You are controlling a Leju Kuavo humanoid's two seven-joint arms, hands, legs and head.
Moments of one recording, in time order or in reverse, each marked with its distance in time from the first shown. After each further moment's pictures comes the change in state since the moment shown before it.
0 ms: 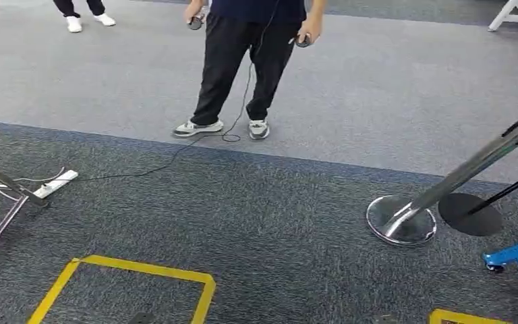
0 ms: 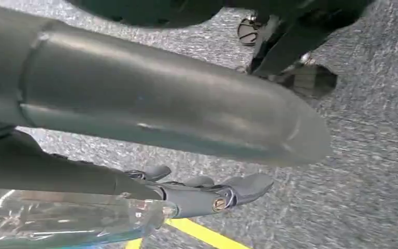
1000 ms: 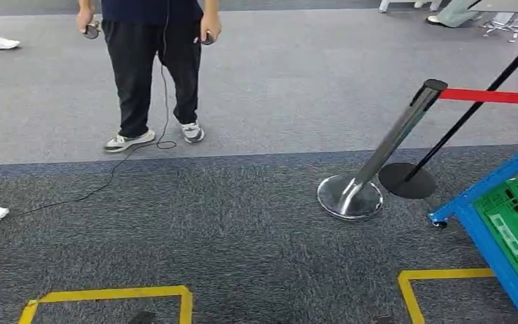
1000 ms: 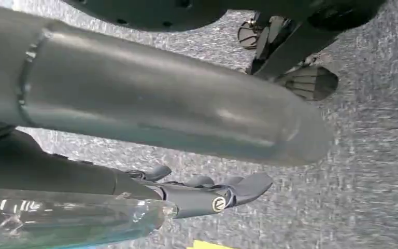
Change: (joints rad) left arm -0.005 0.002 -0.018 0.003 -0.023 0.001 0.003; right arm 0.006 0.004 0.002 0.002 -0.011 0.003 -0.003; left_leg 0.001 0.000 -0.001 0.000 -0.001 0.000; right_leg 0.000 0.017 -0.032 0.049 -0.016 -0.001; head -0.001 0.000
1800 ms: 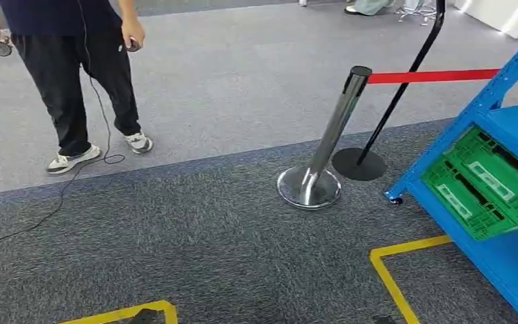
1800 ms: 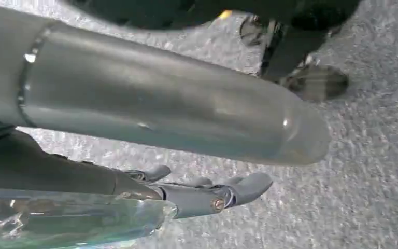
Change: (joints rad) left arm -0.009 -0.002 -0.001 0.001 -0.015 0.000 0.007; right arm -0.010 0.001 0.000 0.001 0.003 0.000 0.003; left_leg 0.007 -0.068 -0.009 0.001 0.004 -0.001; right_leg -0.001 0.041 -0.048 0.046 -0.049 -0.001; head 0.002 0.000
